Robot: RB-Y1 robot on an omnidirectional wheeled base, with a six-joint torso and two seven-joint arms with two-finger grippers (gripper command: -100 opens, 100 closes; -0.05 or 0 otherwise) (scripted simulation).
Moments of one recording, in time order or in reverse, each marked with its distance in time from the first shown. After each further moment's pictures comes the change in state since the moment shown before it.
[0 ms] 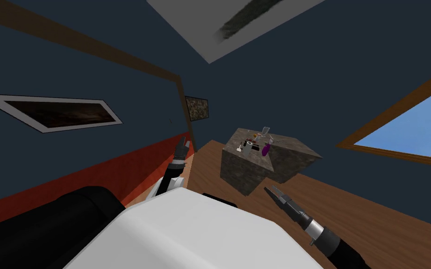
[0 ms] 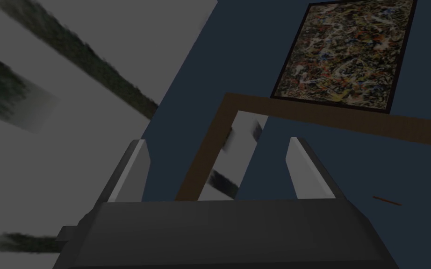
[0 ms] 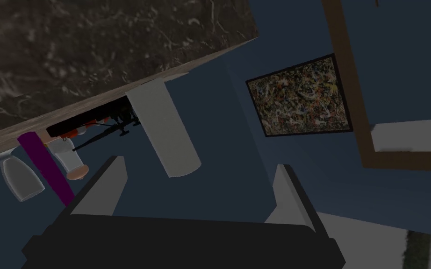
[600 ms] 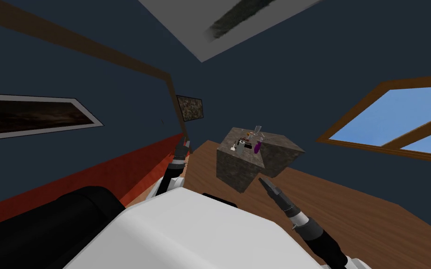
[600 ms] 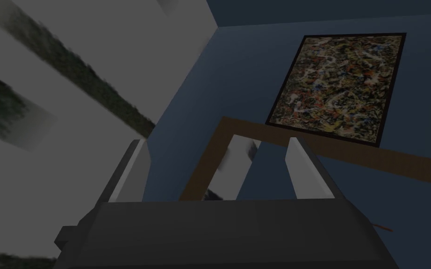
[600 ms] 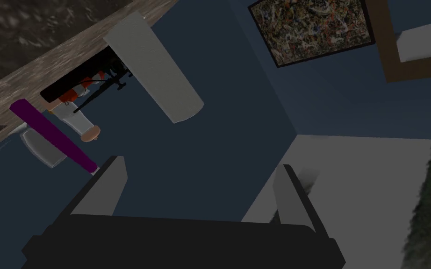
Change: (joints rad) left arm 0.000 0.000 0.000 0.000 0.000 0.000 0.000; right arm -0.010 0.158 0.002 -0.128 -0.075 0.002 -0.036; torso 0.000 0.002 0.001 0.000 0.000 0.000
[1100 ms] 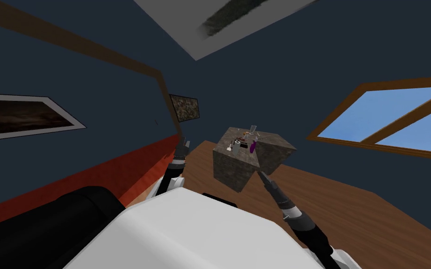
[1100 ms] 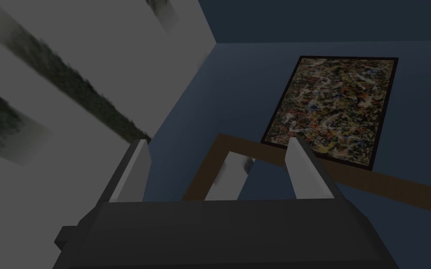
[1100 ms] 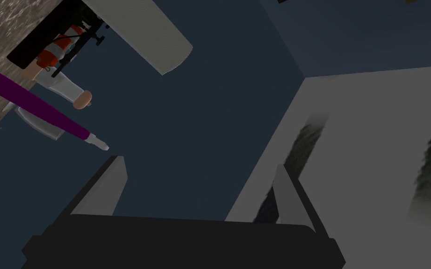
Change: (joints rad) left arm 0.000 0.000 0.000 0.000 0.000 0.000 0.000; right arm -0.003 0.124 -0.002 -0.116 -0.054 0.017 -0.030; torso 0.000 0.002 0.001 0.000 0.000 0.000
